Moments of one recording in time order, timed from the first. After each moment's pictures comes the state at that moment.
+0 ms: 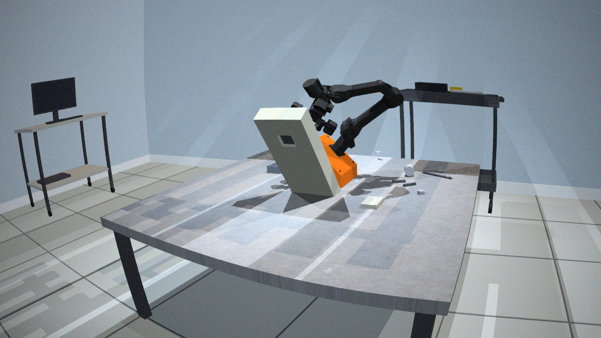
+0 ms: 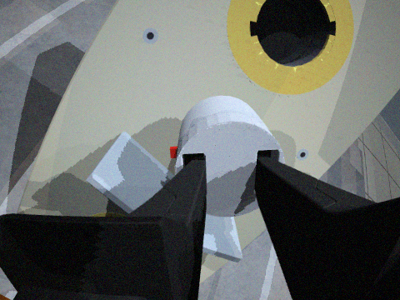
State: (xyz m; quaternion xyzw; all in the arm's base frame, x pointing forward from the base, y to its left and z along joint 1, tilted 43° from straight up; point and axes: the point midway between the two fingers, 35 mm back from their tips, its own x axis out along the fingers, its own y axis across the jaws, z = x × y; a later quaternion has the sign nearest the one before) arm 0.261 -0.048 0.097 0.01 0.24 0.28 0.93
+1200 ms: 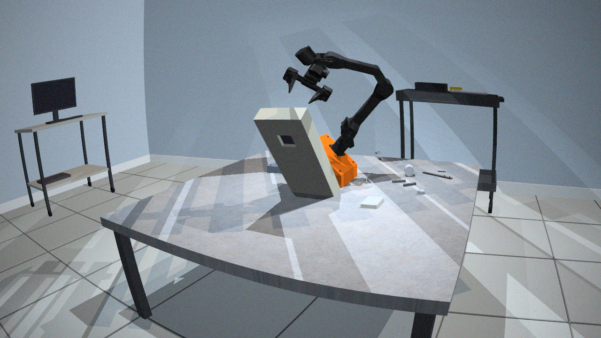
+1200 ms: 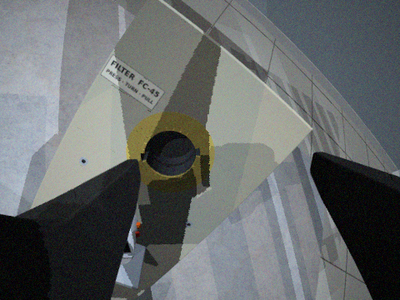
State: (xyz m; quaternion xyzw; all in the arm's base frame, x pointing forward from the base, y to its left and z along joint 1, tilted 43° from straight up) arm 0.309 -0.132 0.197 0.00 0.23 0.28 0.93
